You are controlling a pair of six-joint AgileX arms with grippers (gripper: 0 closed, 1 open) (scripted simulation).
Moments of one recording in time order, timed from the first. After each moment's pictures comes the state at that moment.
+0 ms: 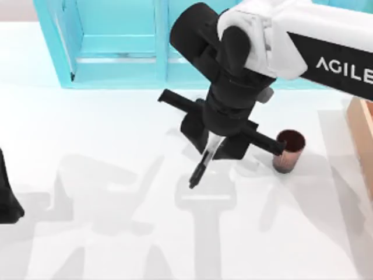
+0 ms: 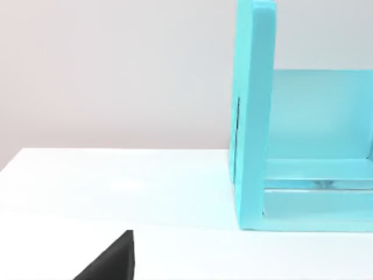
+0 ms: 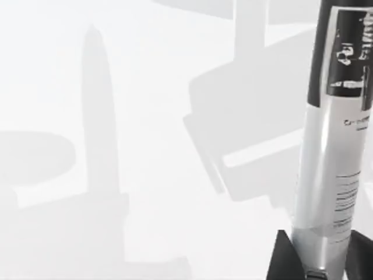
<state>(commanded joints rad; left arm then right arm) 0.00 0.00 0.00 0.00 0.00 0.00 0.72 2.05 1.73 -1.08 -0.04 1.18</state>
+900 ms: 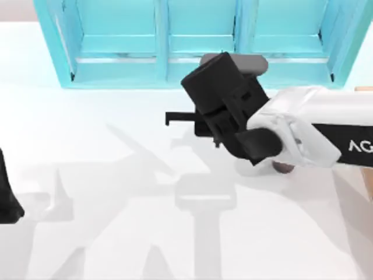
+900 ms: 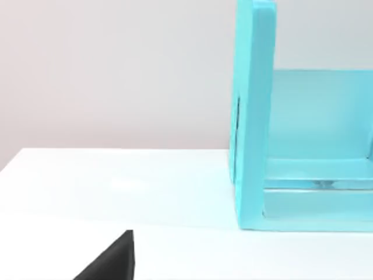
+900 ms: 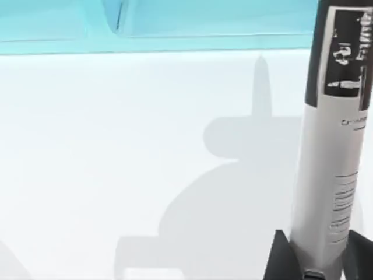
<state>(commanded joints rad) 0.00 0.00 0.00 0.00 0.00 0.00 0.80 1.86 1.20 -0.19 0.52 0.62</state>
